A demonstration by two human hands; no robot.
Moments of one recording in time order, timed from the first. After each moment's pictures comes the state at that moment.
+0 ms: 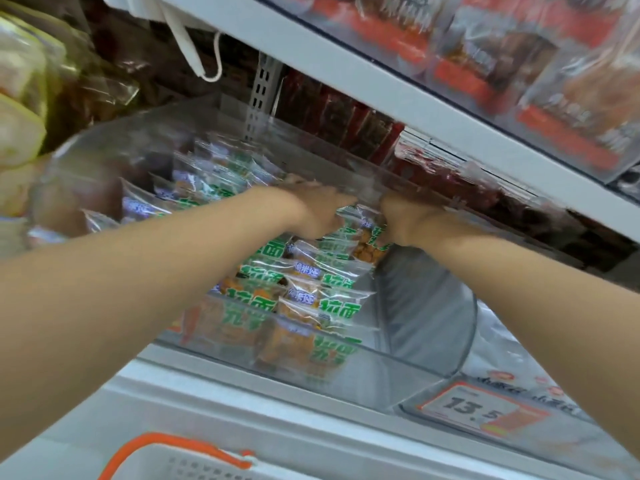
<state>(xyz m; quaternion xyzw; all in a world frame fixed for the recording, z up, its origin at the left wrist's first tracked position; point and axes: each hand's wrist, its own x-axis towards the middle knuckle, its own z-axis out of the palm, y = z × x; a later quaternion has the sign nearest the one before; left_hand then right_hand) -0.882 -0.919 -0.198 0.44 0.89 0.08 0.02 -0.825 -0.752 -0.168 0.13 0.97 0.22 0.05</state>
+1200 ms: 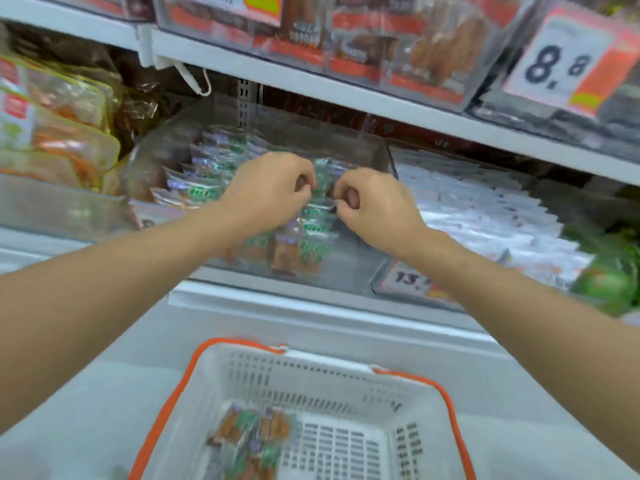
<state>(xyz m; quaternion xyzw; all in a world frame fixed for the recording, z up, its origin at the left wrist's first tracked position) -0.771 -0.993 -0.178 0.40 0.87 0.26 -0.14 -0.674 -0.841 -0.163 0.03 0.98 -0.04 -0.19</state>
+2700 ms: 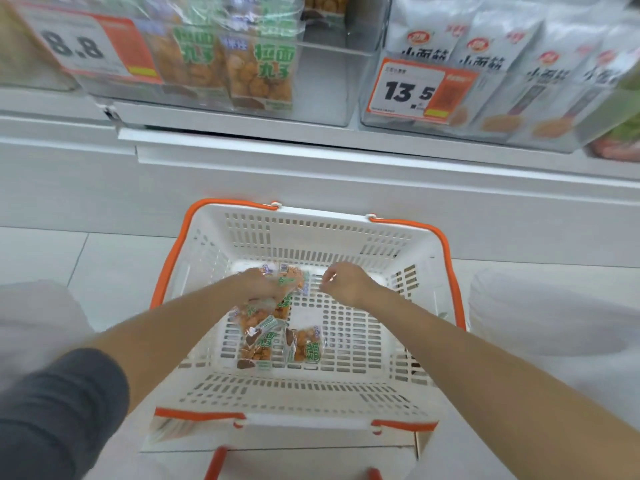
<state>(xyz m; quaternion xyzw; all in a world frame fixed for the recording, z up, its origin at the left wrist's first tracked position) -0.621 -1.039 -0.493 0.10 0.84 0.13 0.52 -0.506 -0.882 -0.425 0.26 0.86 -0.33 0.28</state>
